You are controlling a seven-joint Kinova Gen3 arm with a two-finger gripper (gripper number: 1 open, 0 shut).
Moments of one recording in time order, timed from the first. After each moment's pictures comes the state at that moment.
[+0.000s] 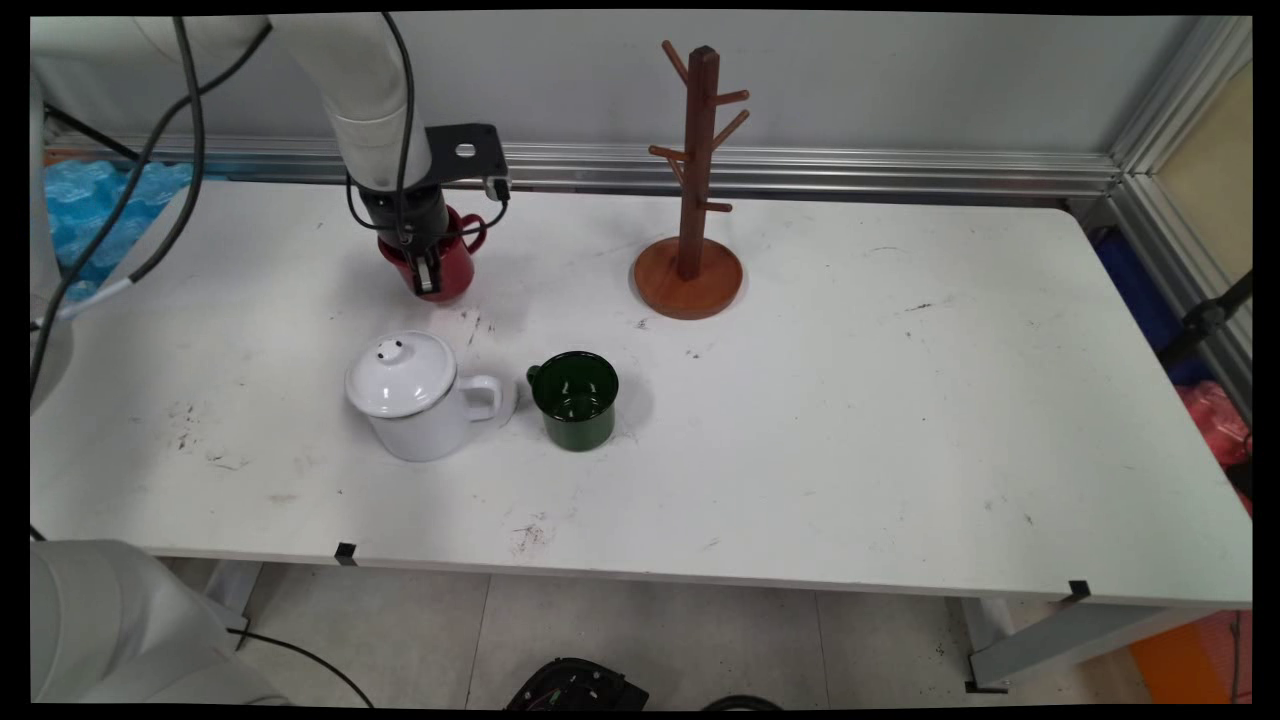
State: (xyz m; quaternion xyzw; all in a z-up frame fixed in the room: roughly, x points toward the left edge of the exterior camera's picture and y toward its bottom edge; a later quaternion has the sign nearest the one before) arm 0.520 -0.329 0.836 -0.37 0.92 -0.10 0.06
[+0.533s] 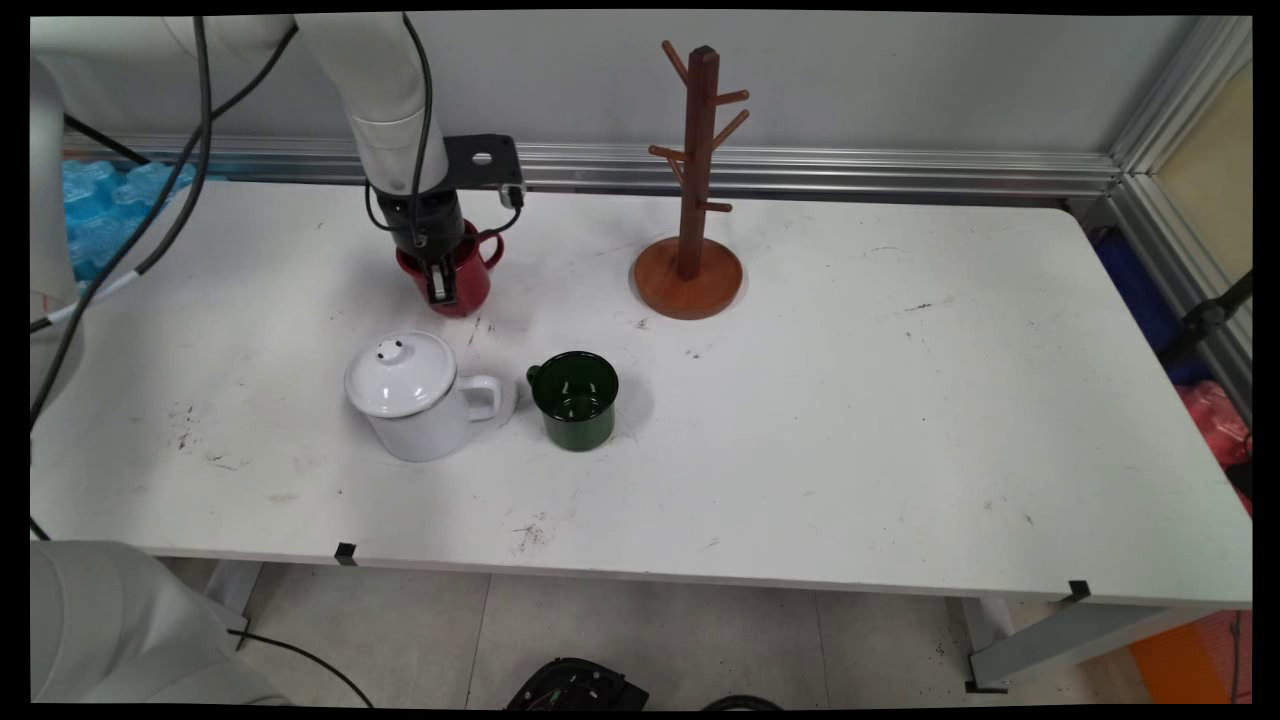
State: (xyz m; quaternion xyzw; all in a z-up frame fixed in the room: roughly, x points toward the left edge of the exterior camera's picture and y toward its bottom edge) arm 0.514 -0.342 0.828 -0.35 0.93 -0.07 0.05
